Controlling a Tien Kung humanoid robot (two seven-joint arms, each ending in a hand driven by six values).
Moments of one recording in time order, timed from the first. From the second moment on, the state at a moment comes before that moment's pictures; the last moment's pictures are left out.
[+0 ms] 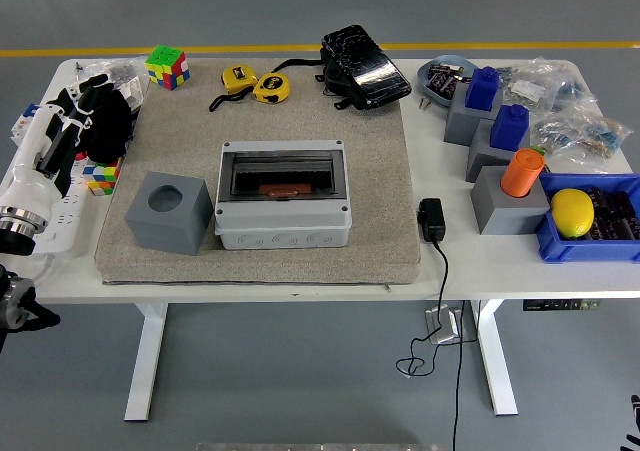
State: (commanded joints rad) left arm -0.18 0.29 -1.43 -1.31 1.15 0.03 -0.22; right arm 0.19 -0.10 1.62 0.18 -1.13 -0.24 -0.09
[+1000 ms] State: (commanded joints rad) left arm -0.18 0.30 -1.42 -1.31 1.15 0.03 -0.21; right arm 0.19 -0.10 1.61 0.18 -1.13 -0.24 -0.10
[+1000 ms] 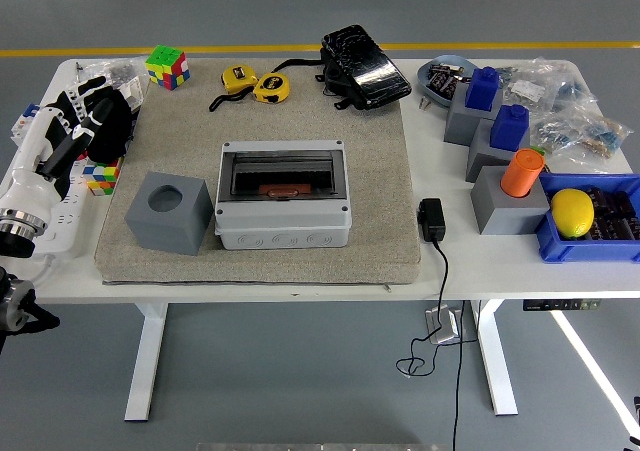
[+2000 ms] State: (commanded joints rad) left arm -0.18 0.30 -1.42 -1.31 1.15 0.03 -0.20; right arm 0.19 -0.09 1.61 0.18 -1.13 -0.24 -0.09
